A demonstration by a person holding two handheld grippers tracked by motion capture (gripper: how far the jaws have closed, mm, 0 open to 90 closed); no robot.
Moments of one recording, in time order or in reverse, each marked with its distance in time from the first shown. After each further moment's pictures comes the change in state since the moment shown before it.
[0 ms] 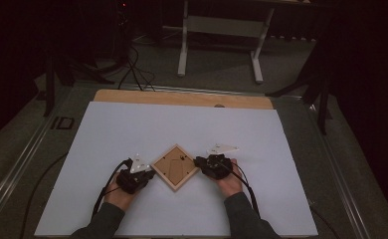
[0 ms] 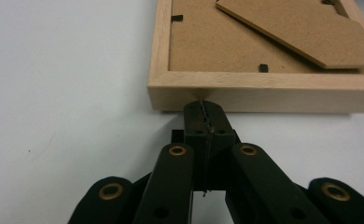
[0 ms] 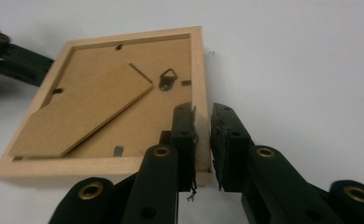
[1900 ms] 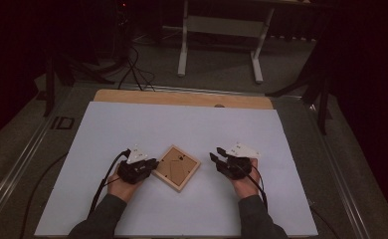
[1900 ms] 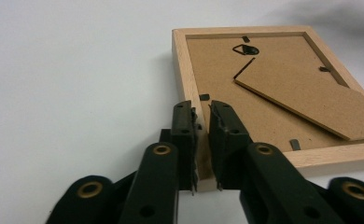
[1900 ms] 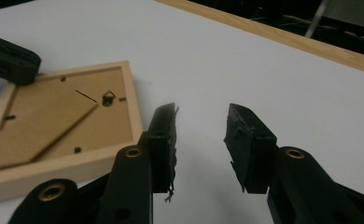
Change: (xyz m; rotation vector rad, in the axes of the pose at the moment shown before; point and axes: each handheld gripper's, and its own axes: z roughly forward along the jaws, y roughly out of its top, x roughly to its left) left arm 0.015 0.016 0.000 -0.137 -0.011 -0.048; right arm -0.013 0.000 -0.051 -0.143 -0.198 -0.064
